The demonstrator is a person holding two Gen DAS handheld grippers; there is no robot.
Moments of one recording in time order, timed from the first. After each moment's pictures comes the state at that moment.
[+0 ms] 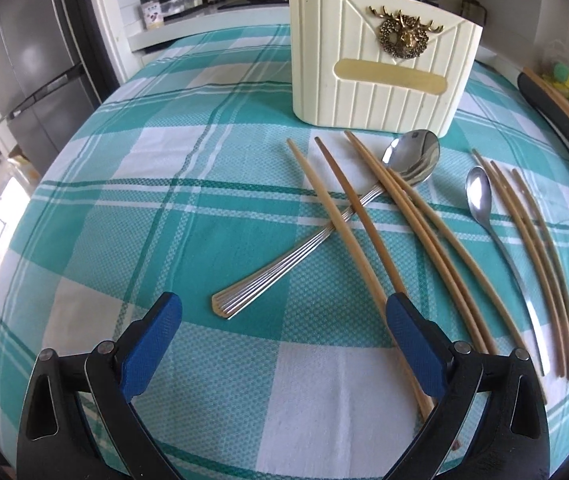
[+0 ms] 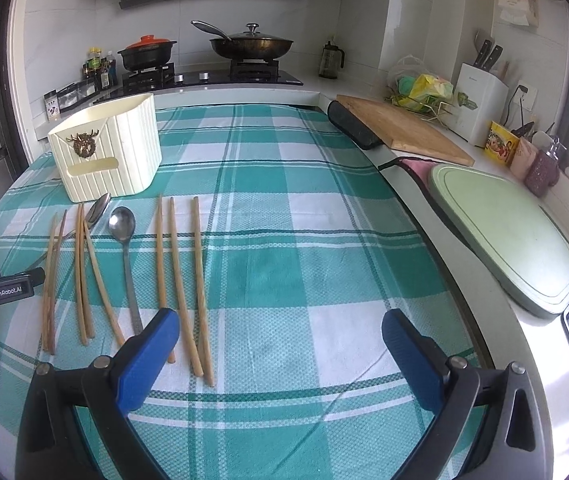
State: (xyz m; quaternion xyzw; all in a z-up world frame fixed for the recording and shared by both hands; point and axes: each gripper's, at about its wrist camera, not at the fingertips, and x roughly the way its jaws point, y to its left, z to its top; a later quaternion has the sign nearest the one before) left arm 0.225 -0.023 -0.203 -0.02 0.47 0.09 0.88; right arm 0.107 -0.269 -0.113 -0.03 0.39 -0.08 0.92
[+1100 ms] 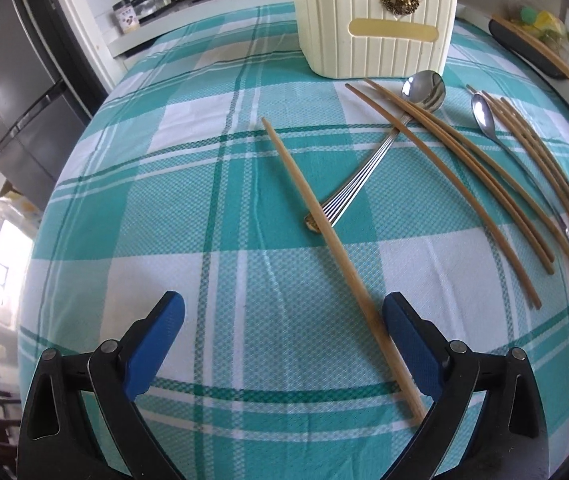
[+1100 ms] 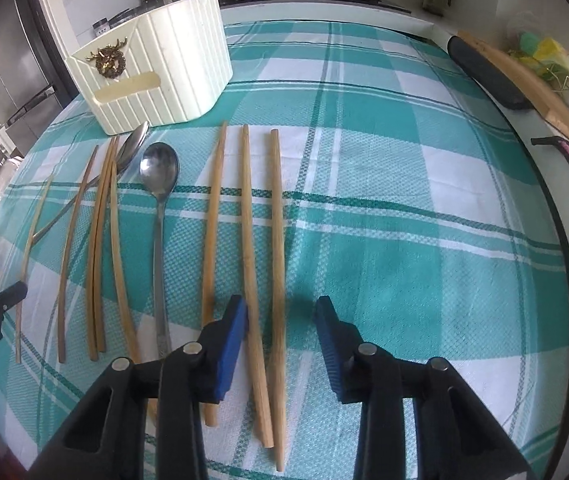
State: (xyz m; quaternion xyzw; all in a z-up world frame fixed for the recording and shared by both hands) left arm 0.182 0.022 -0.207 0.06 0.51 0.03 0.86; right arm 0.206 -0.241 -0.175 -0.01 0.53 0.09 0.85
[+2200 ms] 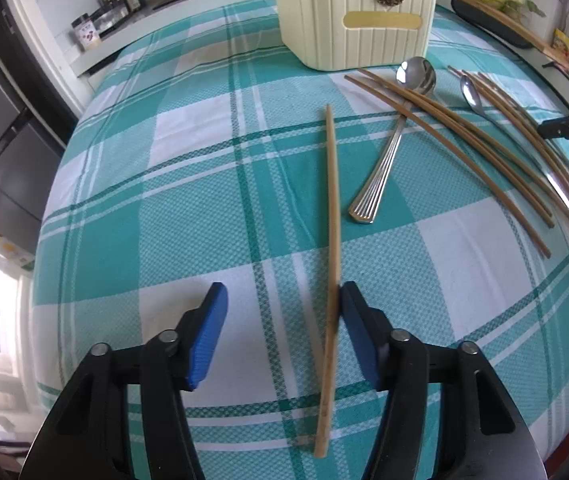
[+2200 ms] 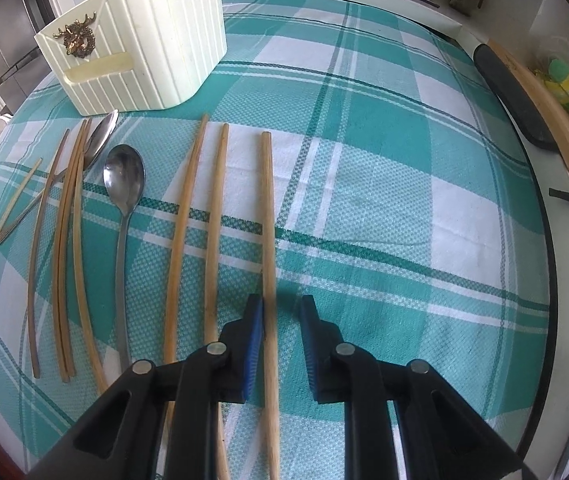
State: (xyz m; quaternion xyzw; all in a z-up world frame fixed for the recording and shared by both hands) left arm 0.193 0.056 -0.204 0.10 0.52 -0.06 0.85; right arm 0.254 -0.237 -0.177 -0.10 0.57 0.08 0.81
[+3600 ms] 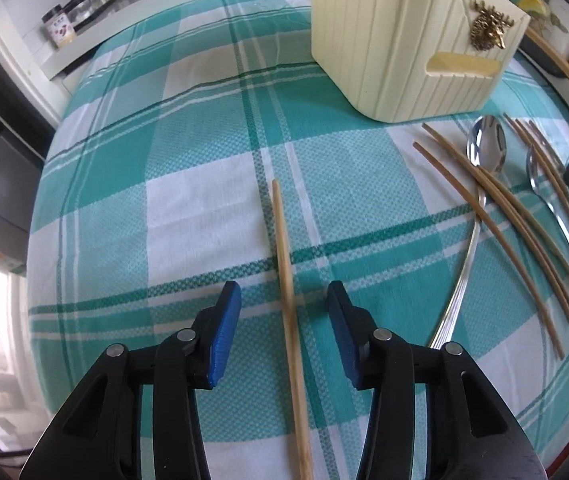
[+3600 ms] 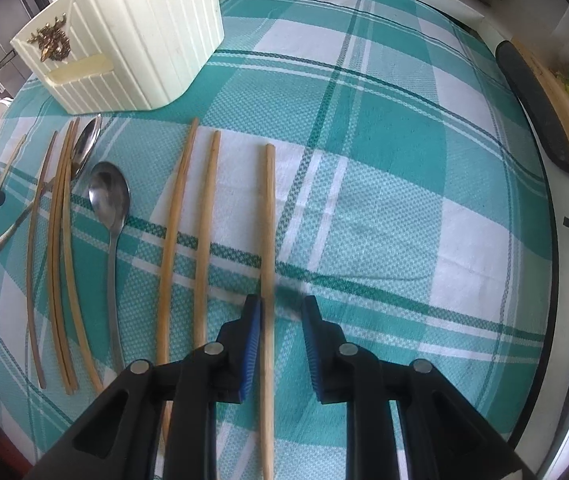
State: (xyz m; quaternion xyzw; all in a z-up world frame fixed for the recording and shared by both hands) left arm 0.313 0.076 -0.204 0.08 0.56 -0.07 0.82; right arm 0.307 -0.236 -0.179 -0.10 0.62 0.09 0.78
